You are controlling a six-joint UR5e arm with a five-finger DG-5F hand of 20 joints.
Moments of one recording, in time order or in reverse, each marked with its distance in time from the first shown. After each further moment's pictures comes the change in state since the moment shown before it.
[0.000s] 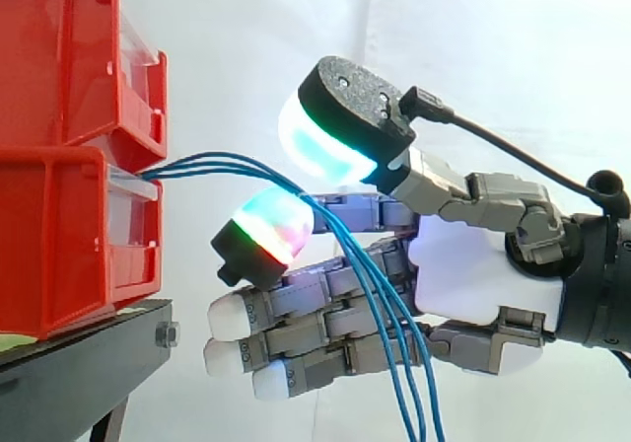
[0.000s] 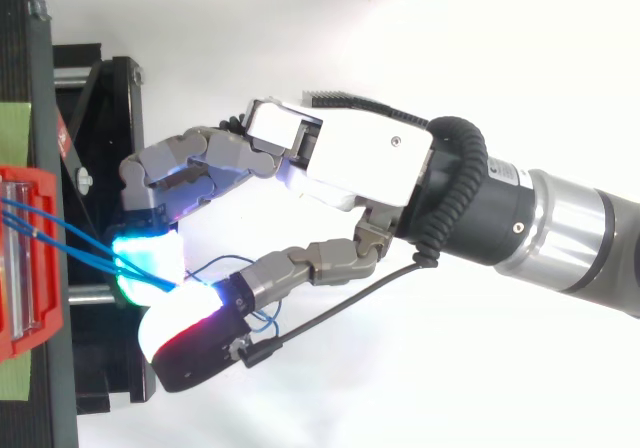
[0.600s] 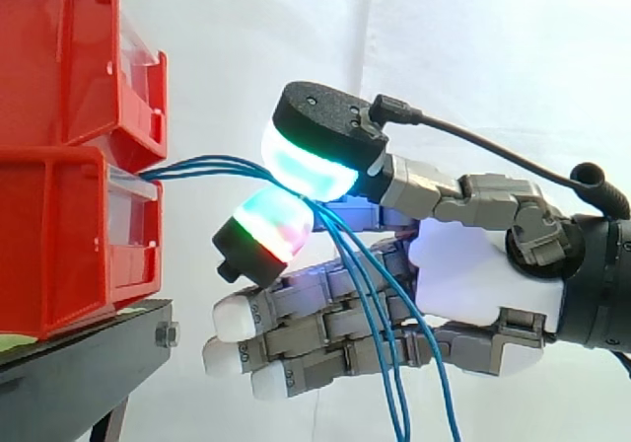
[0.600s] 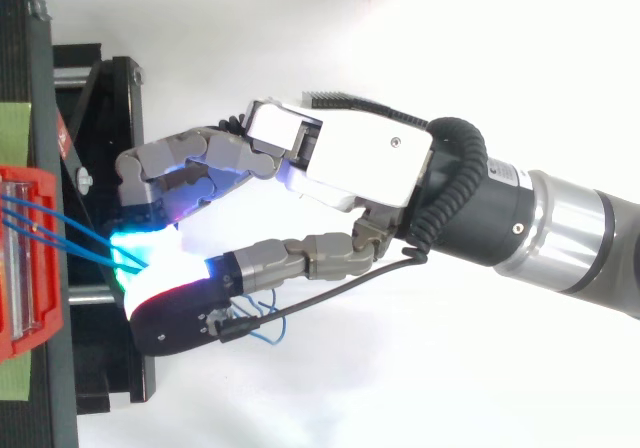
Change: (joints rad) arm 0.000 0.000 0.000 -0.001 0.001 0.000
